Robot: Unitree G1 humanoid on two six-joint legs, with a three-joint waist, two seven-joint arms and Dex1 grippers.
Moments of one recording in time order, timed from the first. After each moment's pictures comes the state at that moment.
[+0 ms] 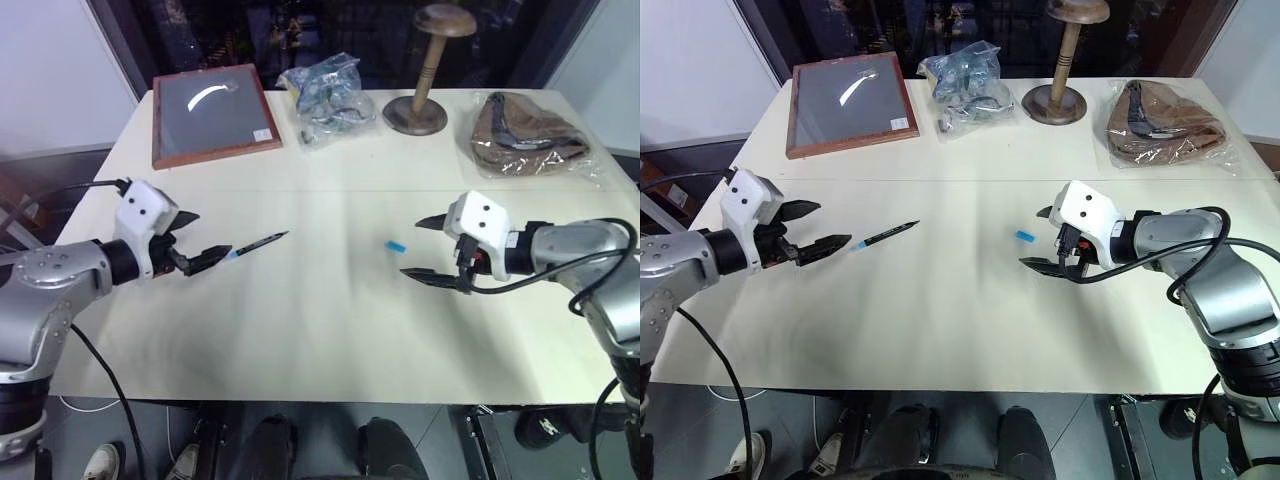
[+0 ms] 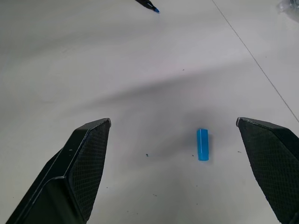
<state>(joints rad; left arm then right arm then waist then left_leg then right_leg) -0.27 0.88 0.22 -0.36 -0.54 0.77 -0.72 -0.43 -0.95 0.03 -0.38 0.34 0.67 0.97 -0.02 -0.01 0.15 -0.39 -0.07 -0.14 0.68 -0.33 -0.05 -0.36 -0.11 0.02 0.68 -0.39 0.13</state>
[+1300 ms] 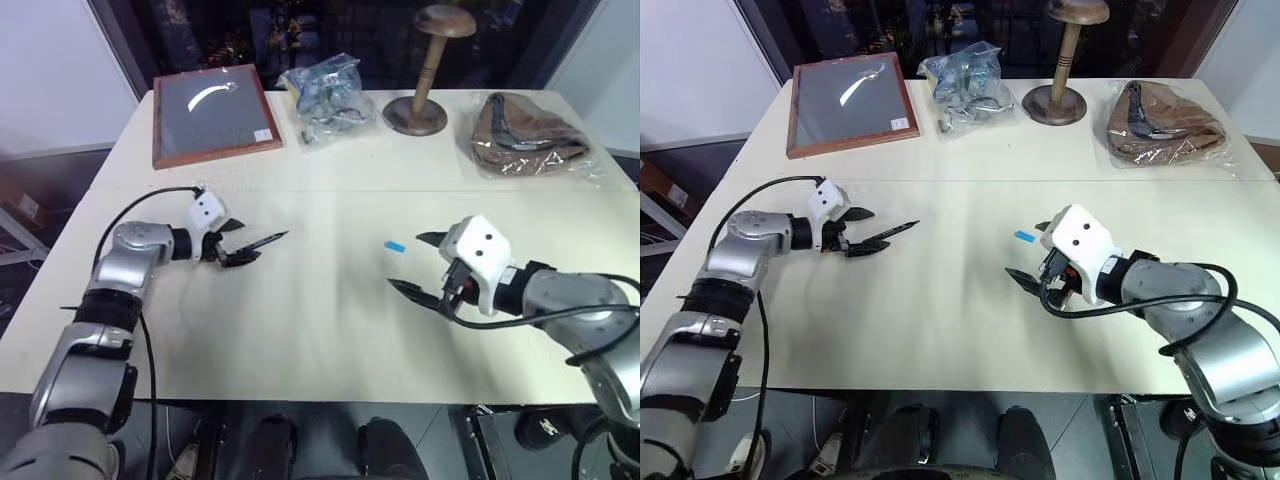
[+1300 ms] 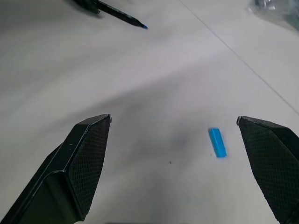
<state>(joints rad) -0.75 0.62 -0.14 0.68 -0.14 0.12 -1.10 -0.19 -0.81 -0.12 -0.77 0.43 0.93 0.63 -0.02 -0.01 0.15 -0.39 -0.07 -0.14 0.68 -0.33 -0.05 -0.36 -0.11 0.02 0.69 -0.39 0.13</state>
